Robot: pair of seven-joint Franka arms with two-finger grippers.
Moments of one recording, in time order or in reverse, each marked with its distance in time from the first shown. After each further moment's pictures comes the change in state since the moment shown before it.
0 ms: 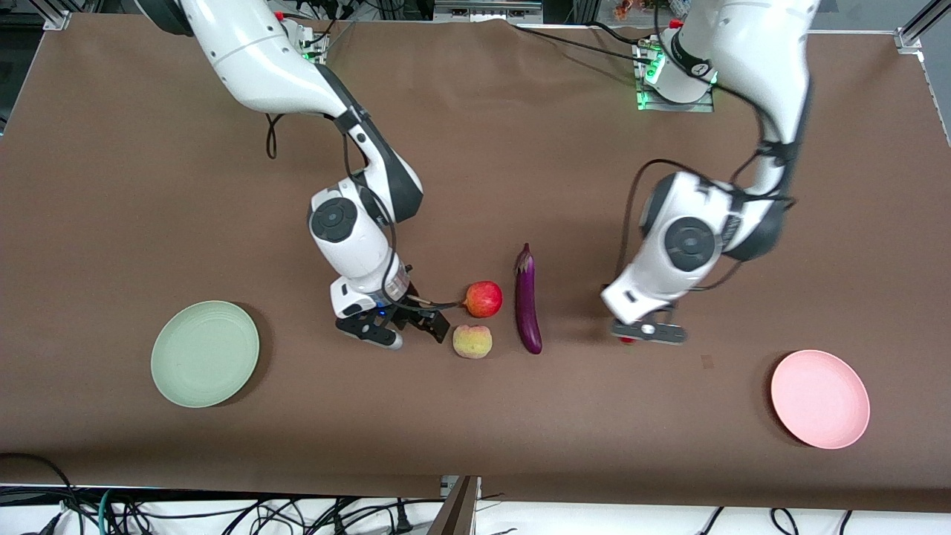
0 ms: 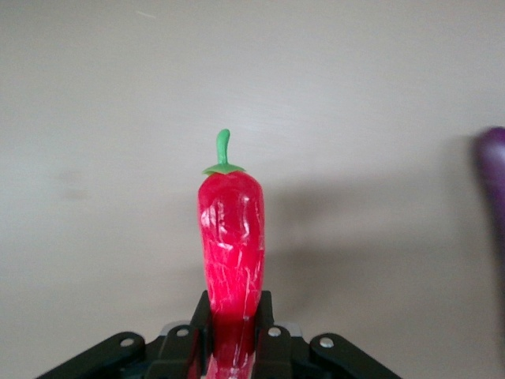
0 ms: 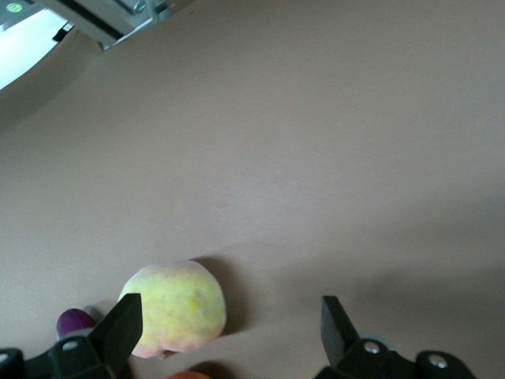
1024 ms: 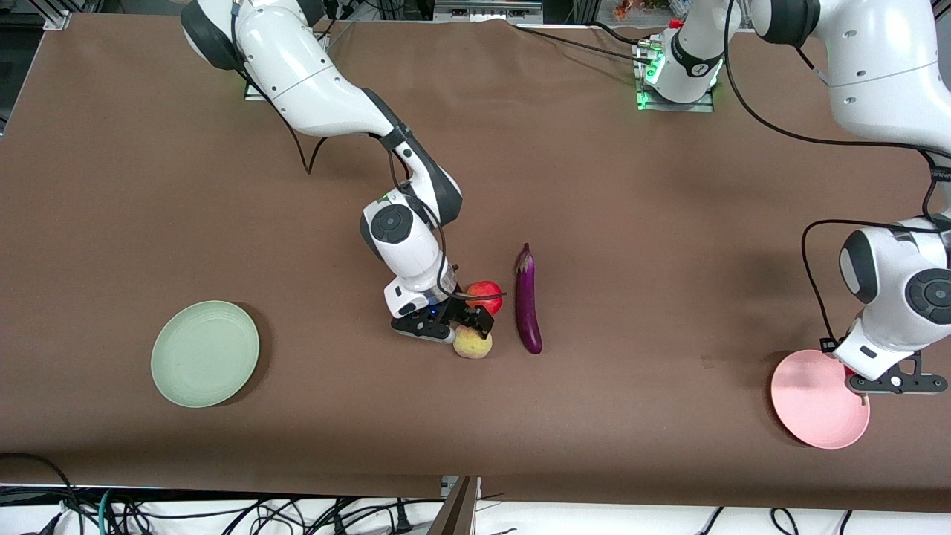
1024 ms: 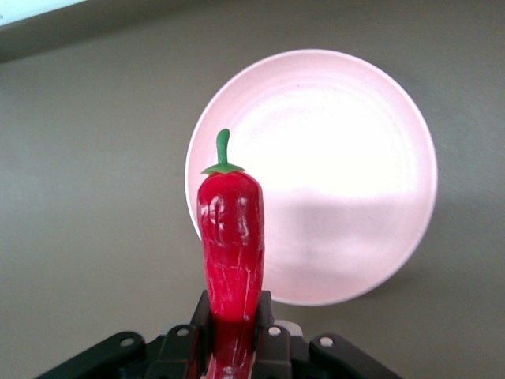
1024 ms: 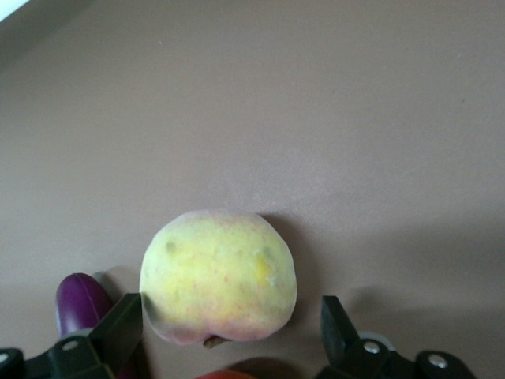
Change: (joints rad) left arm 0.295 0.227 0.241 0.176 0.040 0.189 0.279; right arm 0.088 0.172 -0.004 0.146 -0.011 0.066 0.010
